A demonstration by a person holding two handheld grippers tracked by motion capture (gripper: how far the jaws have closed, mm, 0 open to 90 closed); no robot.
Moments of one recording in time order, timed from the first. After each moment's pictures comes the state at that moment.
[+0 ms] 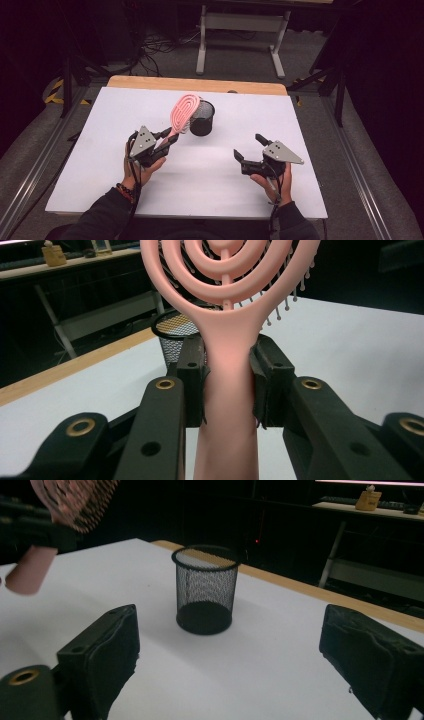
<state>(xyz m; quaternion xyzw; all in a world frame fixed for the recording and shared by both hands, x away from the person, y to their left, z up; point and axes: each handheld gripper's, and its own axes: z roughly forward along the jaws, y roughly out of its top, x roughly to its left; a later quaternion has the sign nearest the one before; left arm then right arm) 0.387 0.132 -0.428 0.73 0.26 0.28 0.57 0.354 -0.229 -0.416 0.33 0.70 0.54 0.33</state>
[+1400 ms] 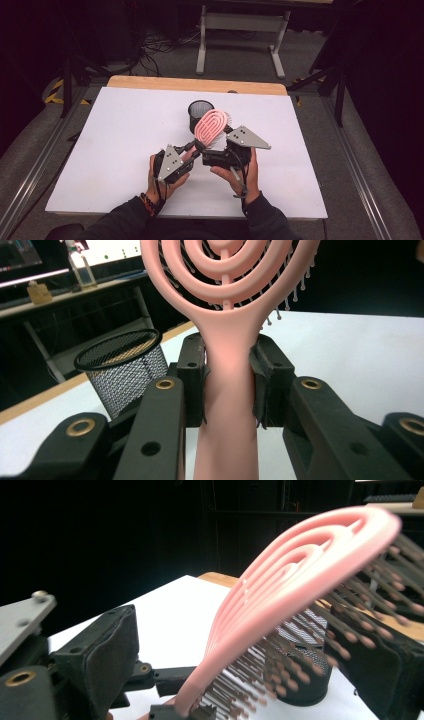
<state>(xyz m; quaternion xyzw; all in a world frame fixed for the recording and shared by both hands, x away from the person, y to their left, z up) 0.352 0.070 -0.448 0.72 0.20 0.31 0.59 0.351 -0.129 -0.363 0.34 0.69 0.59 0.26</state>
